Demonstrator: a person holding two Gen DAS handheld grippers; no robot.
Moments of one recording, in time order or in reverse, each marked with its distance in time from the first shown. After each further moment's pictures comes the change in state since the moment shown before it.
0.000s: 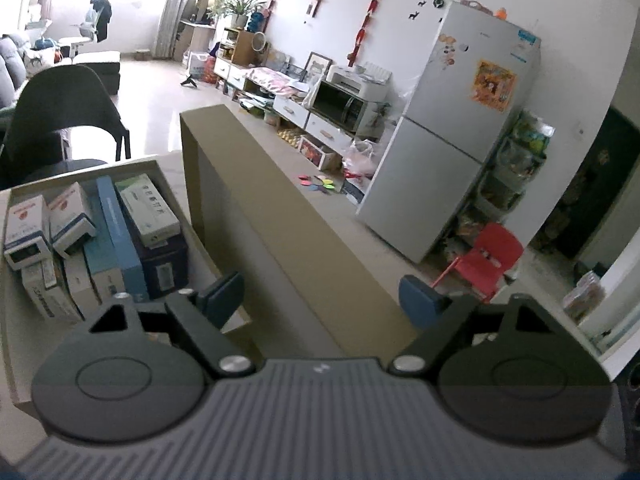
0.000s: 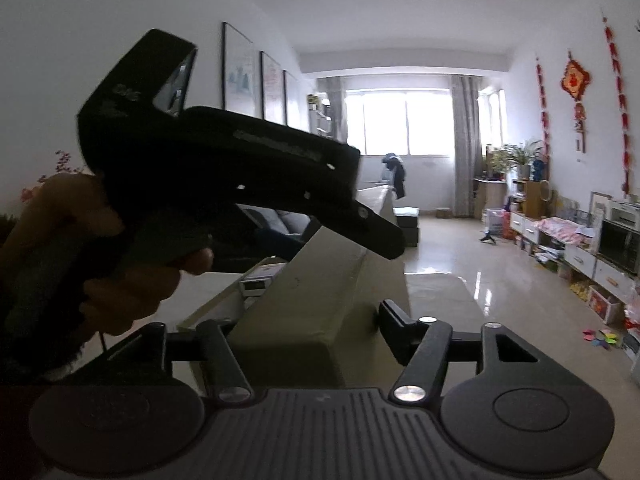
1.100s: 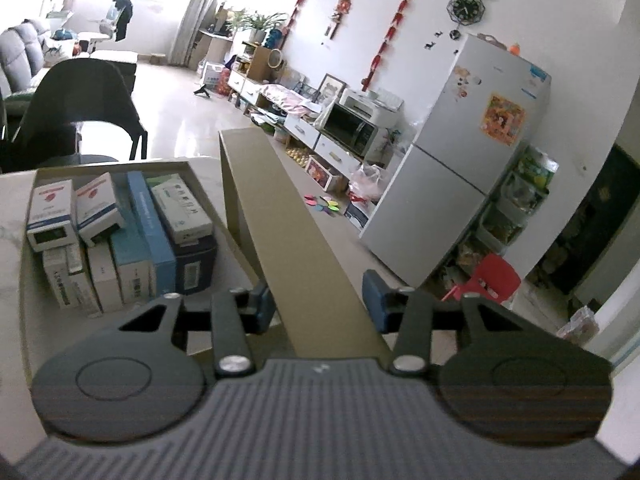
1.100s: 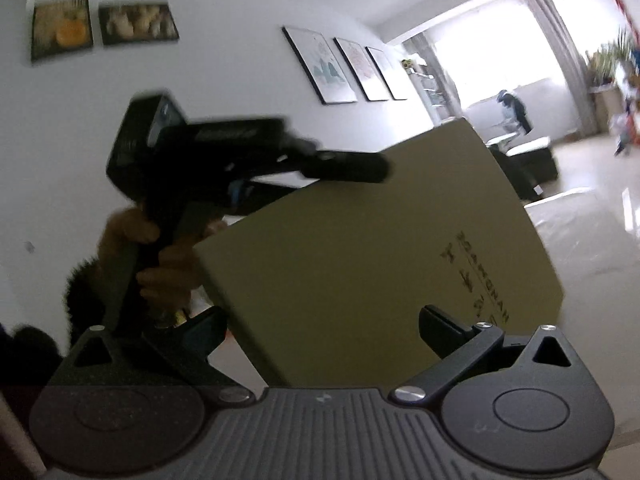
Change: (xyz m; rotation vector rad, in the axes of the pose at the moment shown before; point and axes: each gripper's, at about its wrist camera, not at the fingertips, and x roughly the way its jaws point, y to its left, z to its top) left arm -0.026 0.036 -0.008 -0.097 -0.073 -0.007; right arm 0.049 -0.108 -0.017 0.349 0.072 0.552
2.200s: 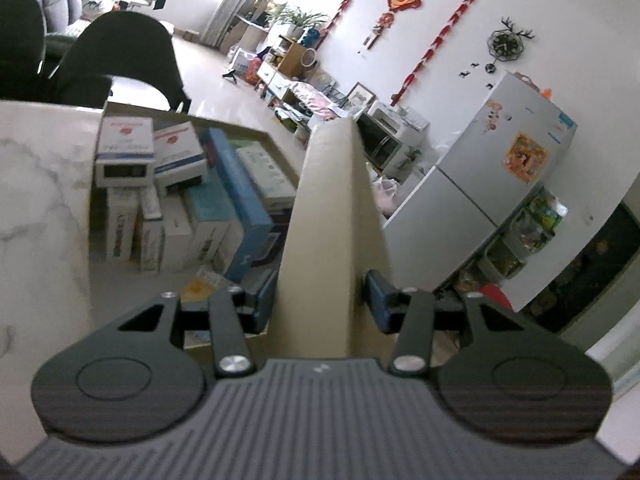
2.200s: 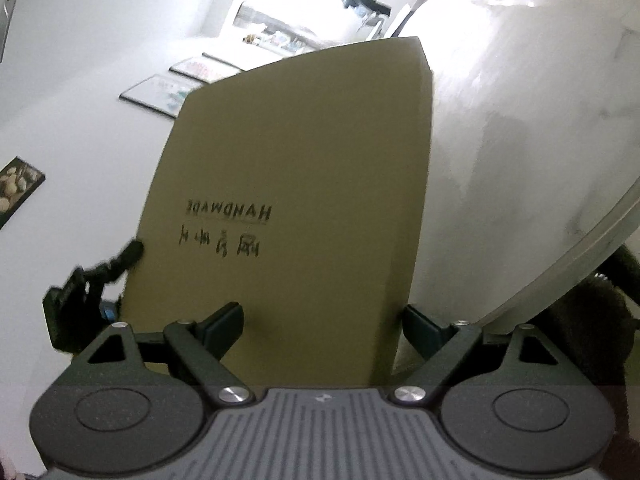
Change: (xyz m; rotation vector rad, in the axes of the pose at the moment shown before) left arm -0.011 0.100 -0.038 -0.180 -0.017 -0.020; right arm 0.010 -0.101 -0.077 0.624 0.035 -0.119
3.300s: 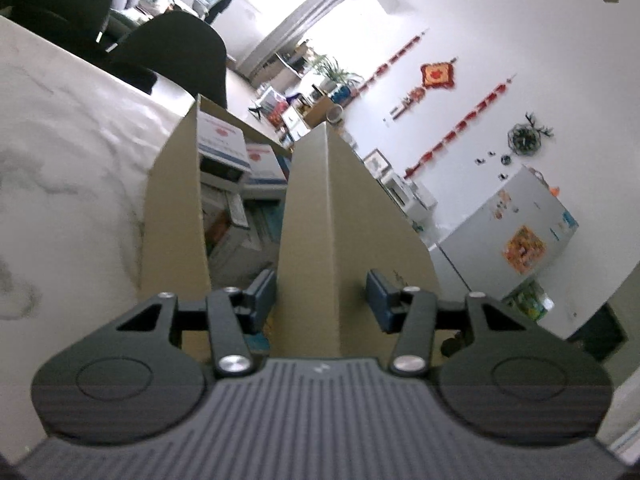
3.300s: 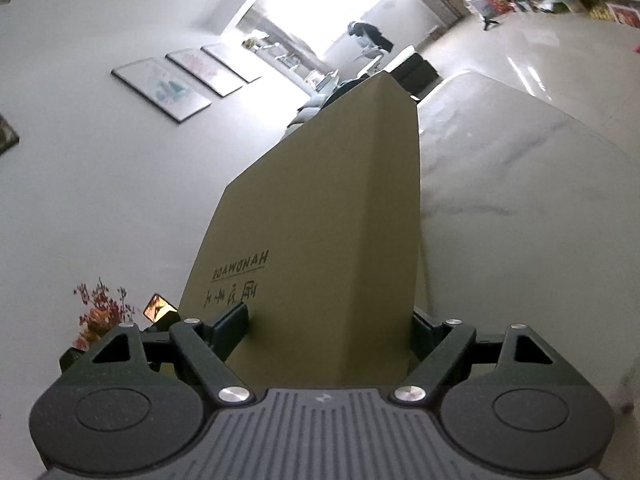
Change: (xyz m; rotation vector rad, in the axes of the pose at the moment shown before) left arm -0.024 0.072 -0.018 -0.228 -0.202 -0.034; right arm 0.049 0.109 0.019 -0.204 -0.040 -0.155
